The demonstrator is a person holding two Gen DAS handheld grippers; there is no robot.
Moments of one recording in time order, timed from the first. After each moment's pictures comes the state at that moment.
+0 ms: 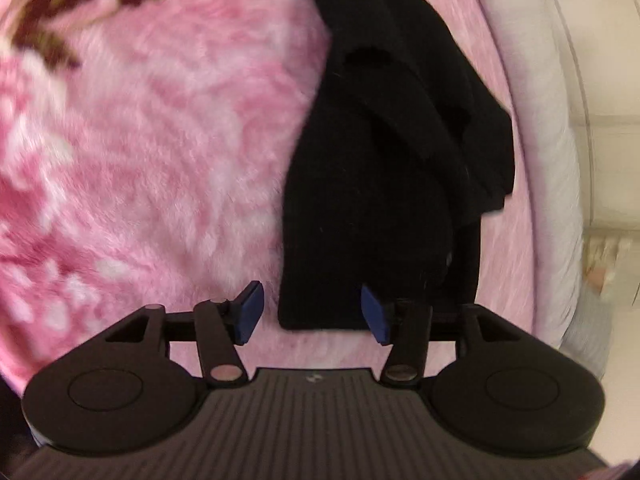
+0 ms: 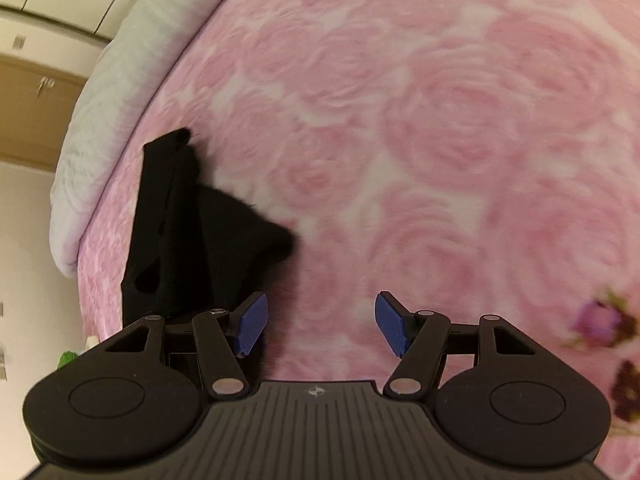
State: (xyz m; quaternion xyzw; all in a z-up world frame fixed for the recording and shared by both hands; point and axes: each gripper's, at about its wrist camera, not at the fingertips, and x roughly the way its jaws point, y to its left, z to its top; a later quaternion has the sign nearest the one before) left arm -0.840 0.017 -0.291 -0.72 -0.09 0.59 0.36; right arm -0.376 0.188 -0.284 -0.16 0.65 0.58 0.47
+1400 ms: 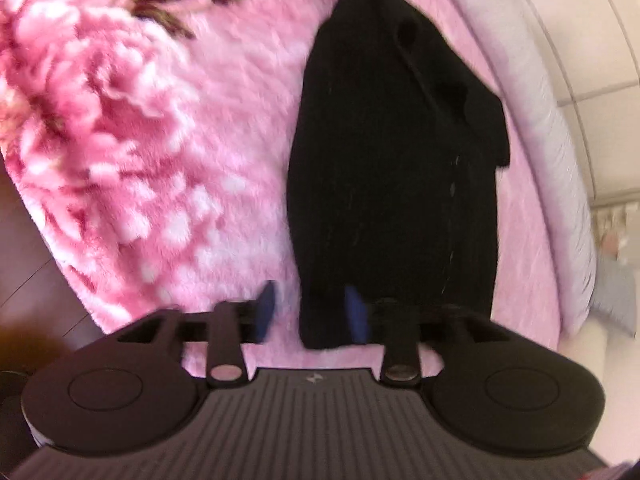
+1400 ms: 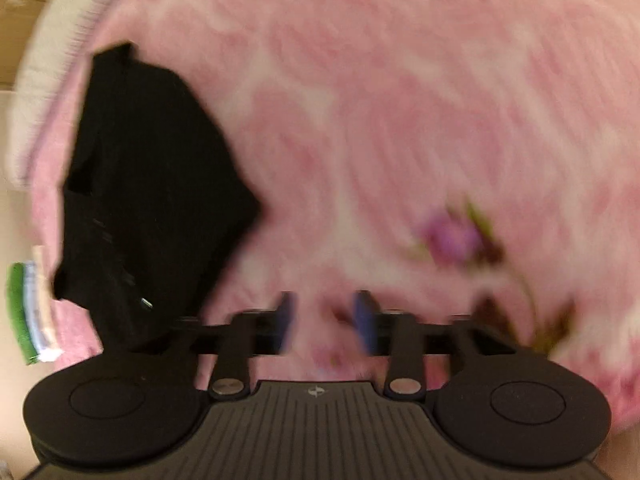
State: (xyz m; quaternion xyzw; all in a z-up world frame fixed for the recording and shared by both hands) left arm -0.808 -0.088 -0.274 -0.66 -0.05 0.64 0.40; right arm -0.321 0.152 -0.304 -0.27 0.65 0.57 0.41
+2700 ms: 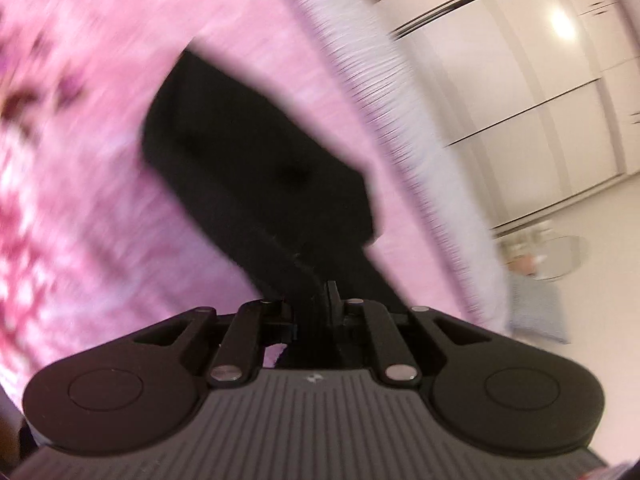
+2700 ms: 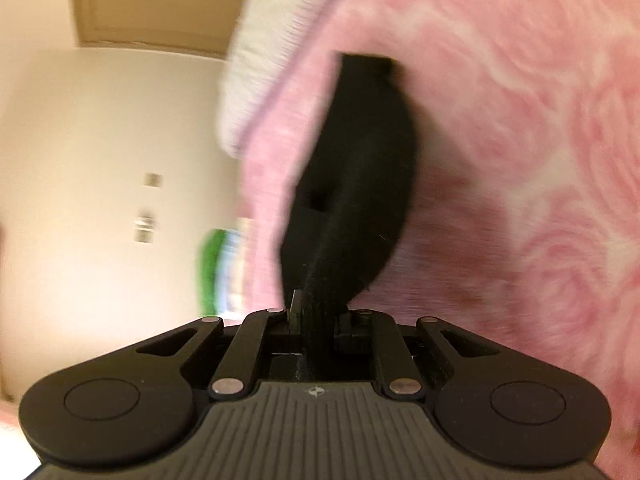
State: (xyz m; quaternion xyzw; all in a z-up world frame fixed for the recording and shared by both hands) left arm -0.780 -0.042 -0.167 -0.55 -0.15 0.63 0.53; right arm -0.352 0.229 -0.240 -0.11 0.66 0.73 0.16
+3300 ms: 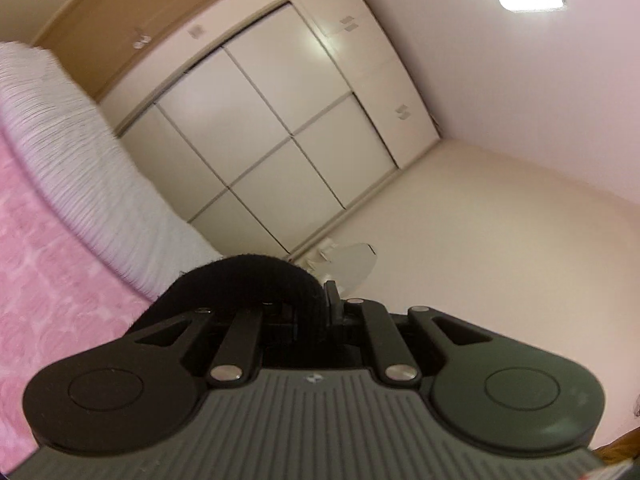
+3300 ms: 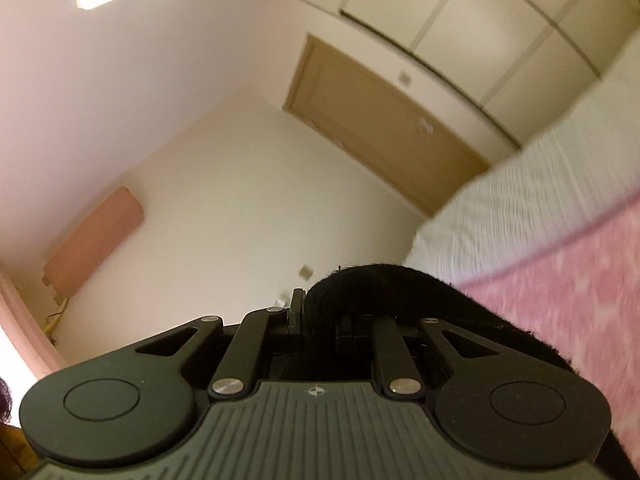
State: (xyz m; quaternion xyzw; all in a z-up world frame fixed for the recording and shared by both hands) left arm -0.756 -0.003 0.170 -0.36 -0.23 0.49 0.76; right arm -0.263 0.176 0.177 0.08 0.44 0.88 0.17
